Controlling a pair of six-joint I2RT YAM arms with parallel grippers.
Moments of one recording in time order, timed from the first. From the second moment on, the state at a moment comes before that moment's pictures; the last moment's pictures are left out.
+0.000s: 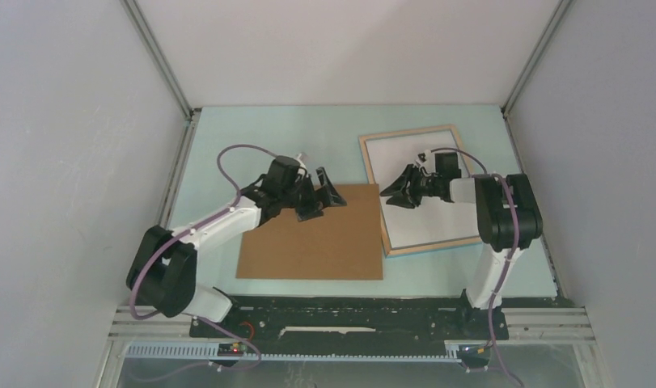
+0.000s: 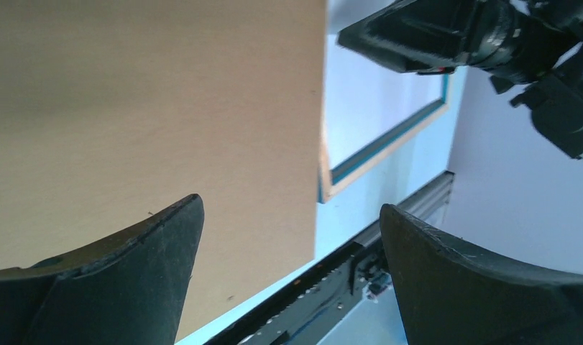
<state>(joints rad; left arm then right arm) -0.57 1.46 0.92 -0.17 0.34 -0.88 0.08 1.88 0.91 0.11 -0.90 0.76</state>
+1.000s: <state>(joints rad) -0.53 1.17 0.80 -0.41 0.29 -0.78 0.13 1.98 1.19 0.00 -0.83 0.75</state>
